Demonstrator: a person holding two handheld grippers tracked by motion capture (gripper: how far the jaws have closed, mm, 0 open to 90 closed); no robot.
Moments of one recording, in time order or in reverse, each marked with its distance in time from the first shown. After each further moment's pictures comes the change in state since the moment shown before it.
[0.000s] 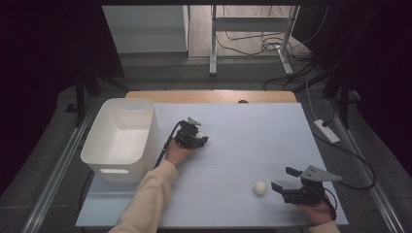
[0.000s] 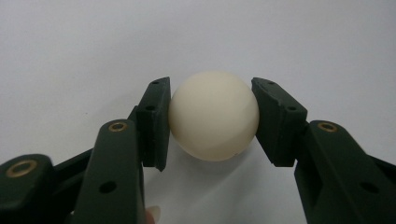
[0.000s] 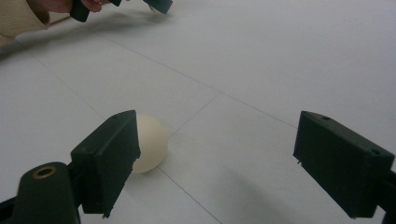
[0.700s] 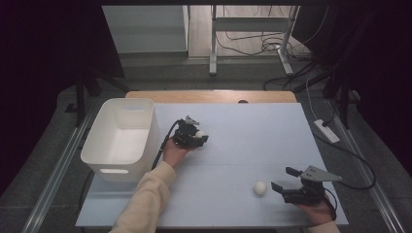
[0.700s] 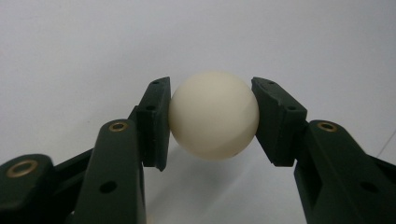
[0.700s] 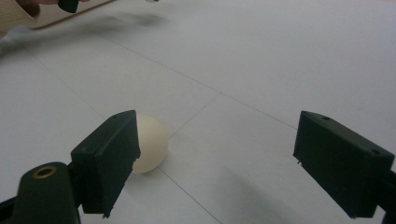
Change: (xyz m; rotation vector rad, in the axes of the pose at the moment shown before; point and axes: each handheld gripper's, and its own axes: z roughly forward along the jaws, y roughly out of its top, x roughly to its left) left arm -0.005 0.002 -0.022 -0.049 -0.033 0.025; right arm 0.000 0.000 0.000 -0.002 -0.001 -0.004
